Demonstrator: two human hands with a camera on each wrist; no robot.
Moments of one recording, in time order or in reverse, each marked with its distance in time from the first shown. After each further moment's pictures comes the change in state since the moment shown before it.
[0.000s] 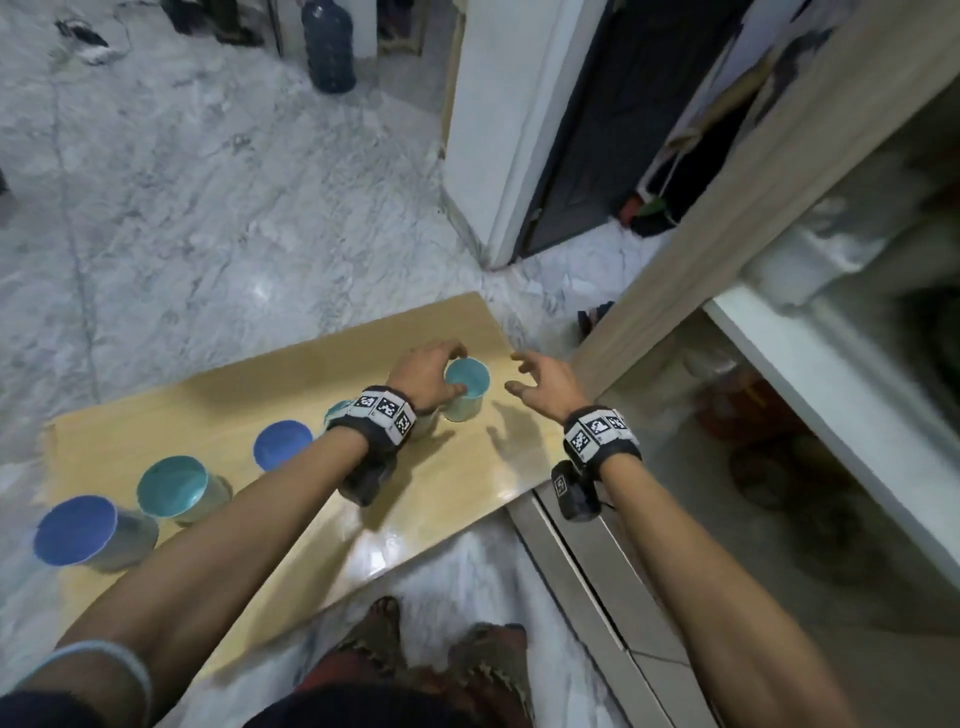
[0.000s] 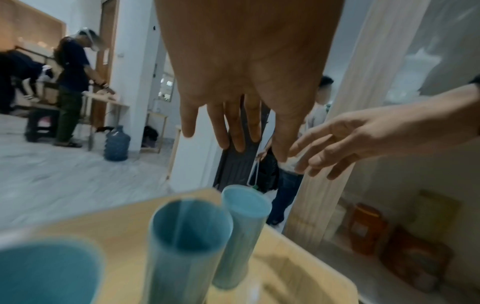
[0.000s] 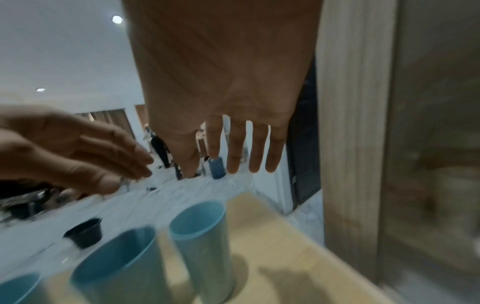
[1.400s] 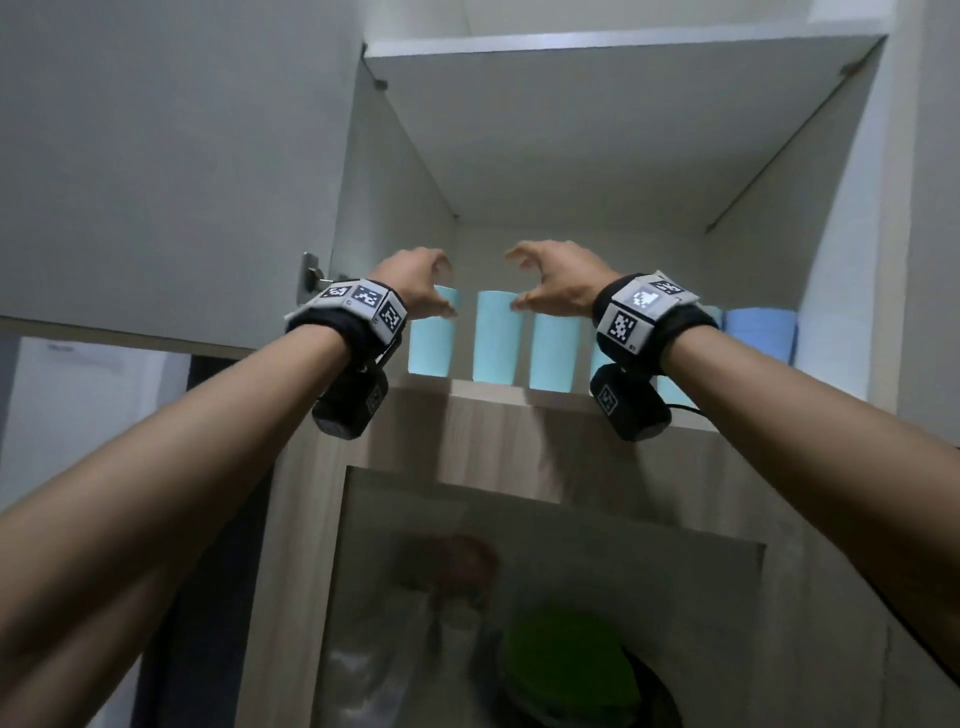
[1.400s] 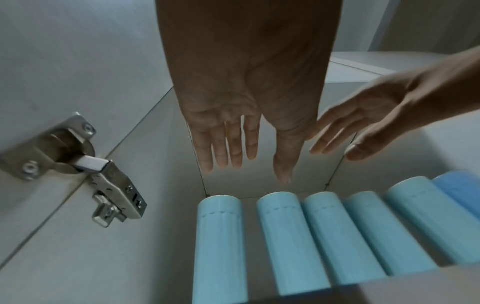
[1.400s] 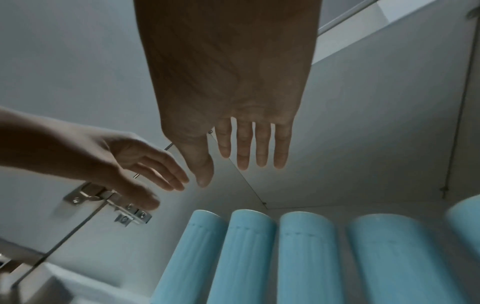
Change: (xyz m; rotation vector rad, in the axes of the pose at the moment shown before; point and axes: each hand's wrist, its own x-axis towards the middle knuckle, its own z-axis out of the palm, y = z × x) left_hand 0.016 0.648 -0.359 0.041 0.584 1.025; right_hand -0.317 -0.108 -0.659 -0.686 1.106 0.234
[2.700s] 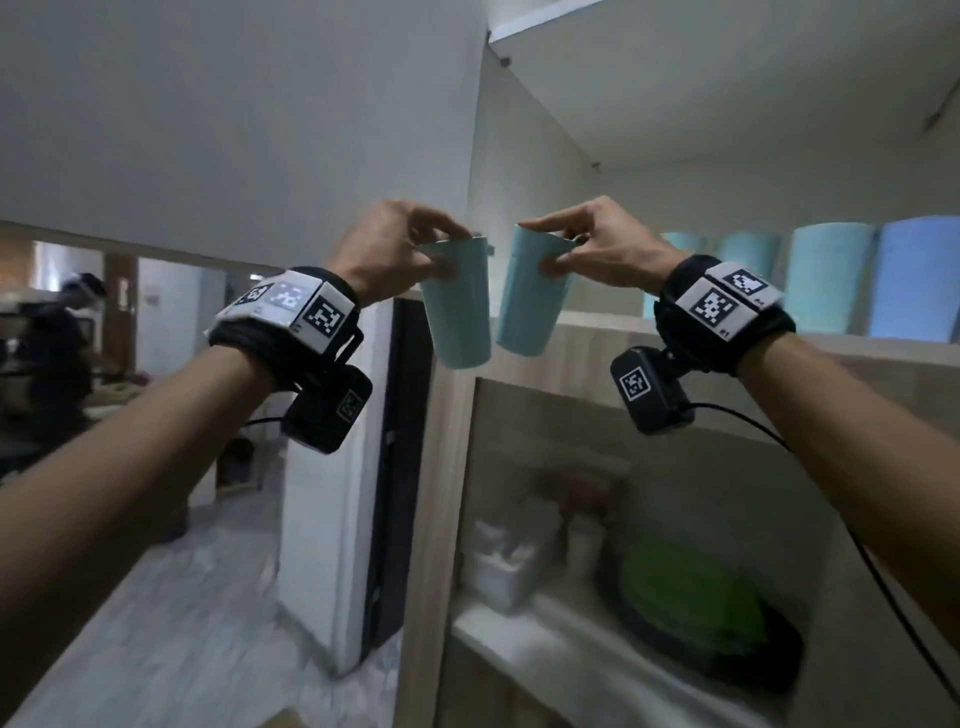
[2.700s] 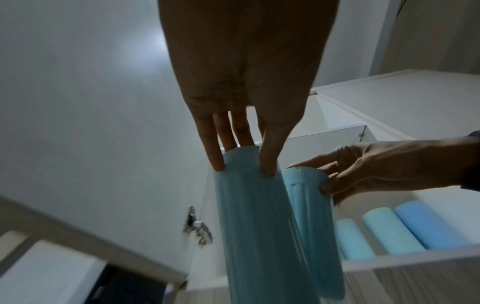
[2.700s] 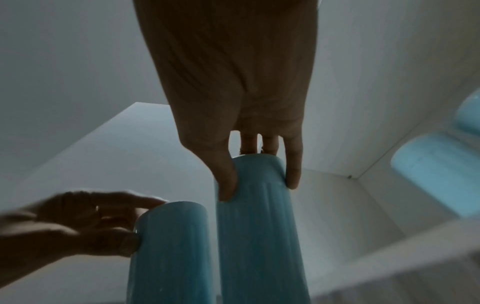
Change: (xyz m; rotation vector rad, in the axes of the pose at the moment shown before) left_hand -0.200 0.048 -0.108 0.036 0.143 -0.149; right_hand -0.095 -0.045 -0.015 0.705 -0.083 -0.306
